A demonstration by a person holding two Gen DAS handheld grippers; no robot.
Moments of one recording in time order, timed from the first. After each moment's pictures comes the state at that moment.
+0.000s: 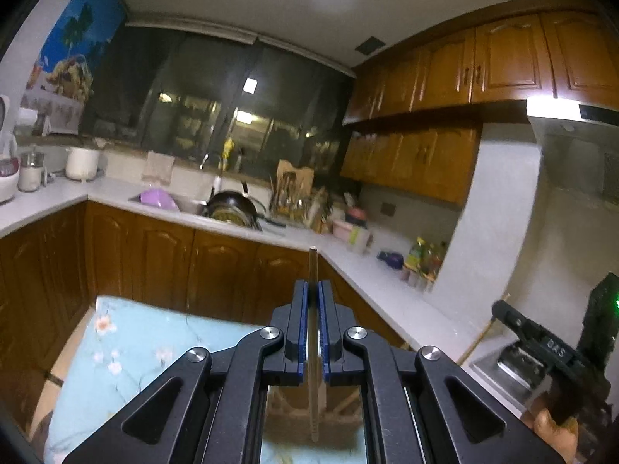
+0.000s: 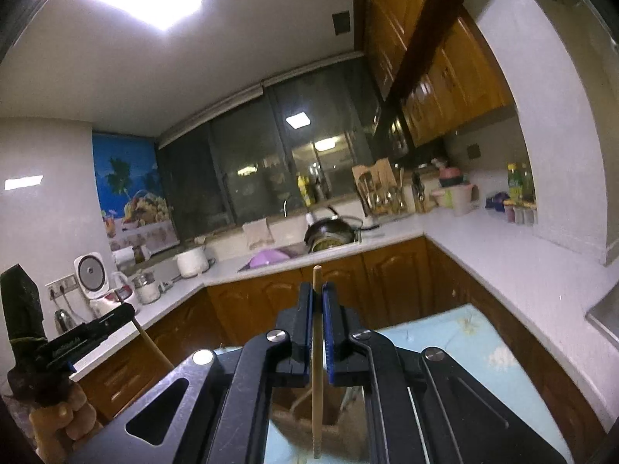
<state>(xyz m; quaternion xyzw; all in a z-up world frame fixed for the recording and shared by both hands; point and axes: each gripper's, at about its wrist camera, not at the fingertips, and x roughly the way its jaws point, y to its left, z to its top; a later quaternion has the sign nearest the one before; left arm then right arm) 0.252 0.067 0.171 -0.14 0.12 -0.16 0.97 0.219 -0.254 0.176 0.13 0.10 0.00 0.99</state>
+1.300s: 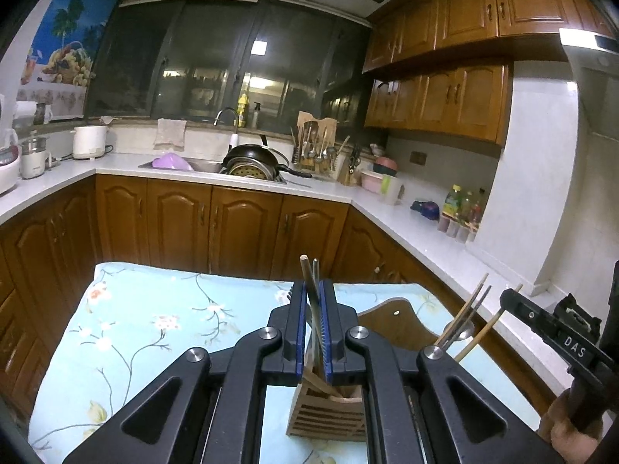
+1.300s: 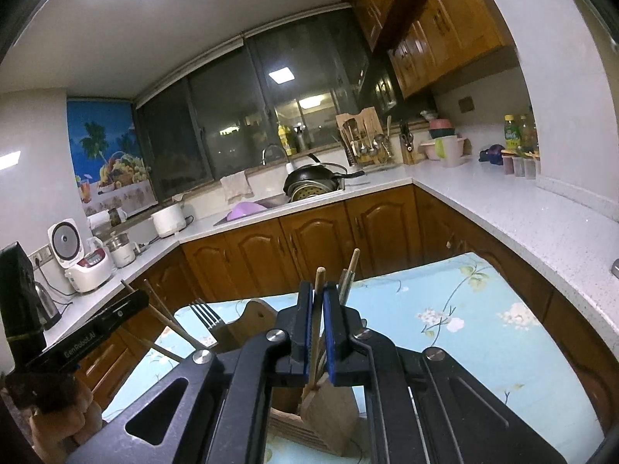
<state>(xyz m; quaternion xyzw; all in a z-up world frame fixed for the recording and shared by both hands) 0.359 0.008 0.084 -0.10 0.19 -0.12 0.97 0.287 -0.255 0.083 0.13 0.19 -0.02 0.97</state>
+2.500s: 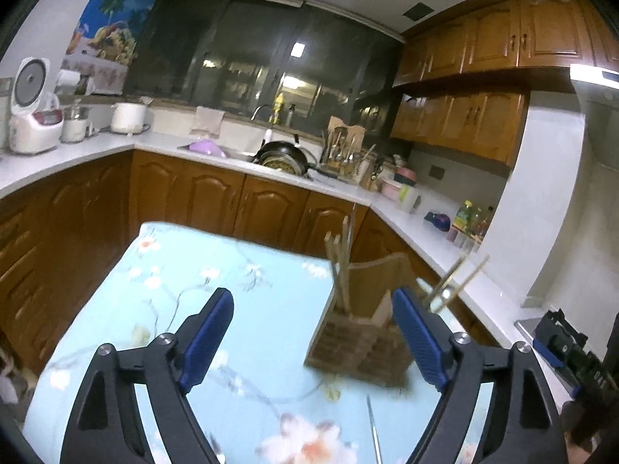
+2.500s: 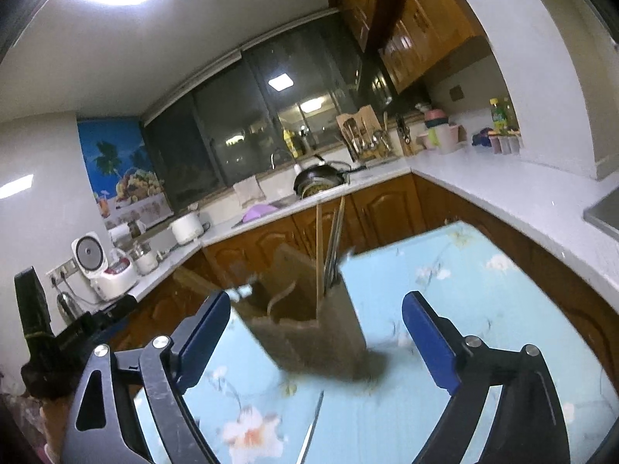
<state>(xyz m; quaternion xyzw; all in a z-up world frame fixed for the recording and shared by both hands) 0.221 0.044 0.063 -0.15 0.19 -0.08 0.97 0.175 -0.254 0.067 0.17 0.18 0.00 0.97</state>
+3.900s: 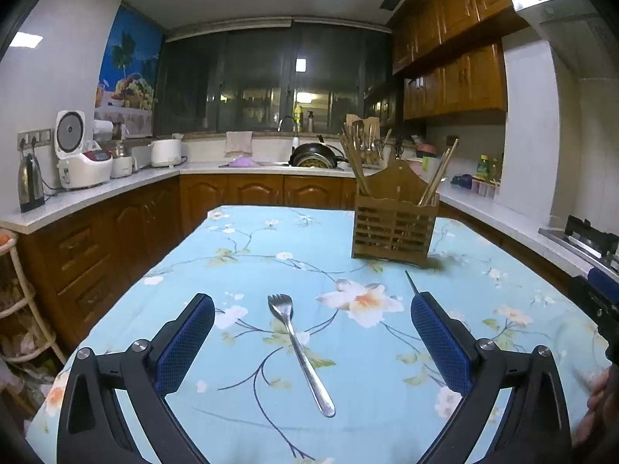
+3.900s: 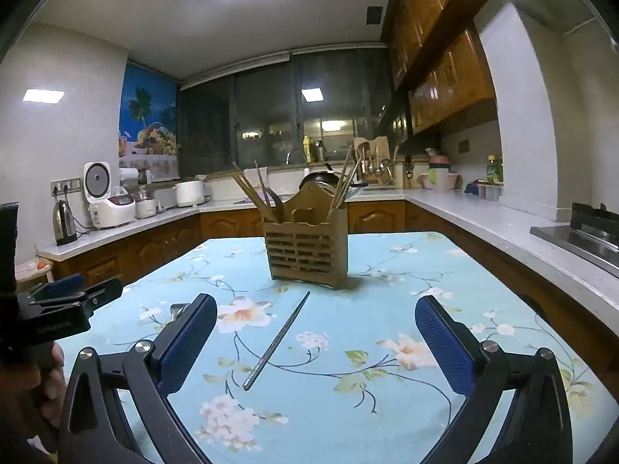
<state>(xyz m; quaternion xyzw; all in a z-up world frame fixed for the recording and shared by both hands) 0.006 0.027 0.018 -0.03 0.16 -0.01 0.99 0.007 -0.181 0.003 0.02 0.14 -0.01 0.99</state>
